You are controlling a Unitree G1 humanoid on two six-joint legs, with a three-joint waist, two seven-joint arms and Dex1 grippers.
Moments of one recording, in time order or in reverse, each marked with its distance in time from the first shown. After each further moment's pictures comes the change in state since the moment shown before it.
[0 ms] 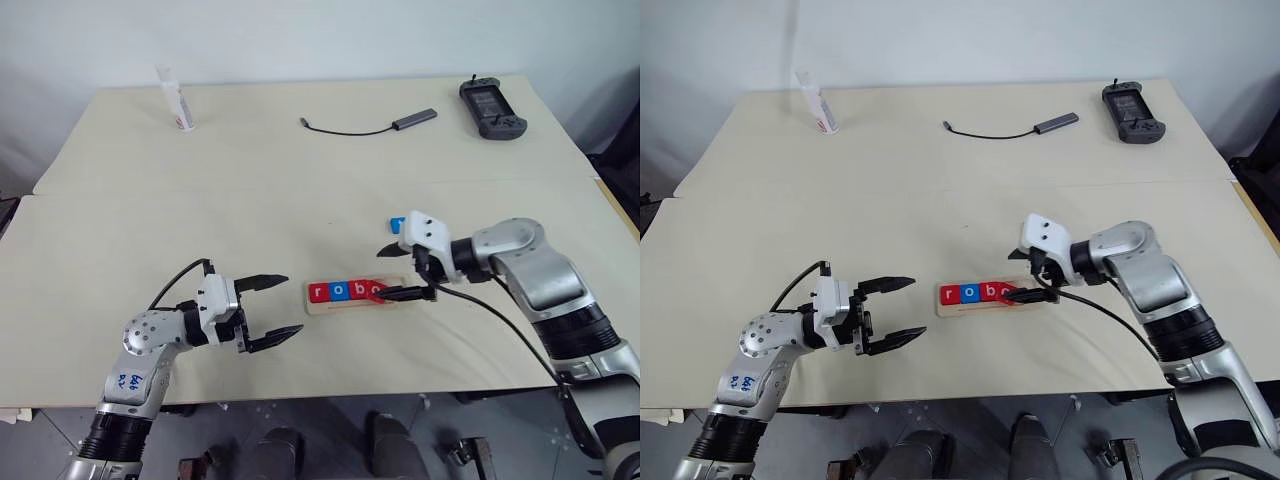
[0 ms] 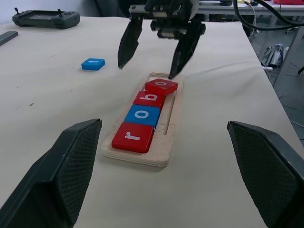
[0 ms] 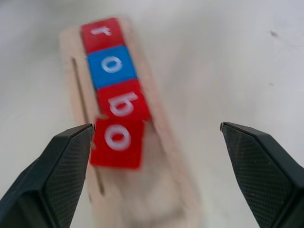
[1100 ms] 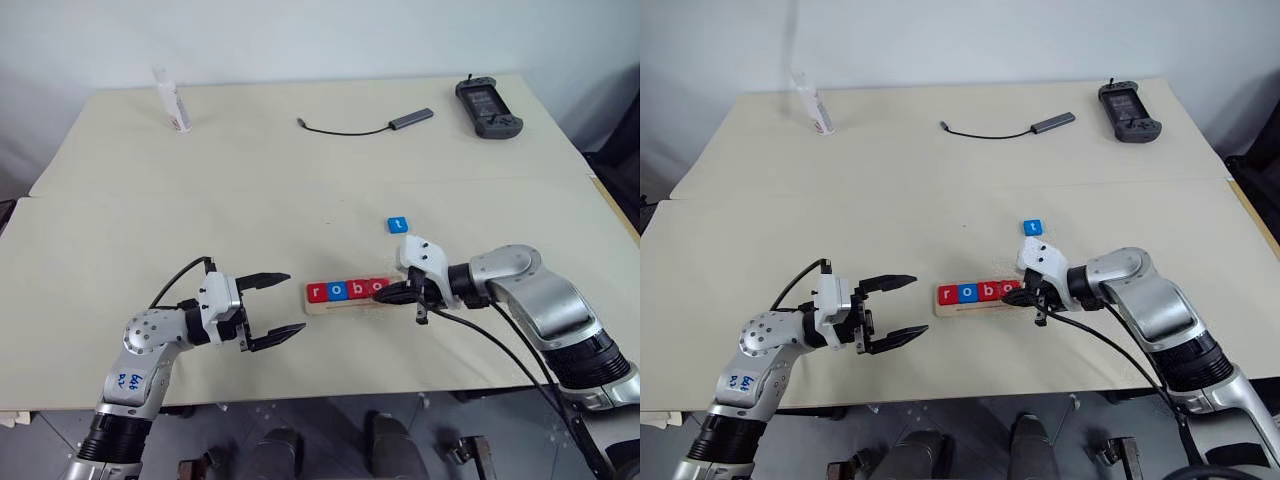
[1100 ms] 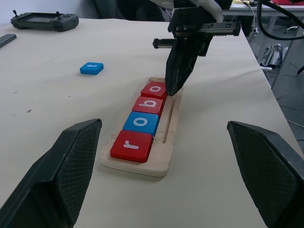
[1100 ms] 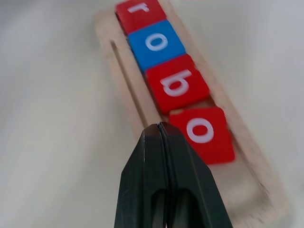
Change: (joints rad) left arm 0.001 0.000 -0.001 -0.041 0.000 0.035 0.024; right arm 0.097 -0.013 0.039 -0.177 0.065 0.175 -0.088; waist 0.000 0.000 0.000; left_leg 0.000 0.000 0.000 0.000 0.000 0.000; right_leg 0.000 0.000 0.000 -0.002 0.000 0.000
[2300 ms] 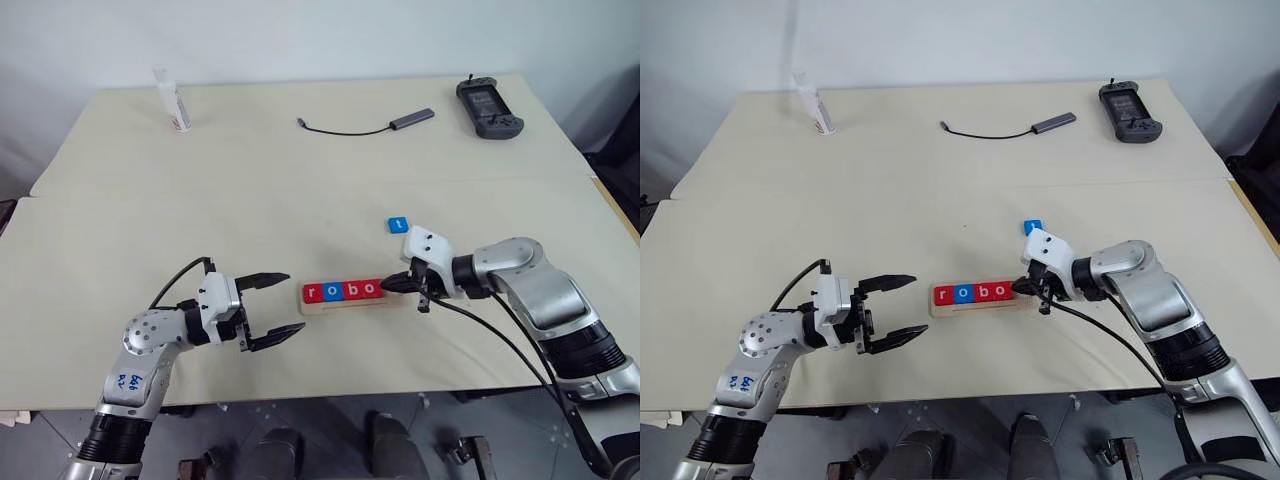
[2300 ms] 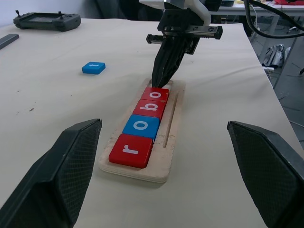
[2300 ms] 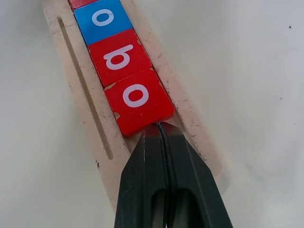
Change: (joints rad) left arm 0.001 0.000 0.000 0.005 0.000 -0.007 0.003; right arm -0.035 0.022 -0.006 0.081 -0.073 -0.048 -0.014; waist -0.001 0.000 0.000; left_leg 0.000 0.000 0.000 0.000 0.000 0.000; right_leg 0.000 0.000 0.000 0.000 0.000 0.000
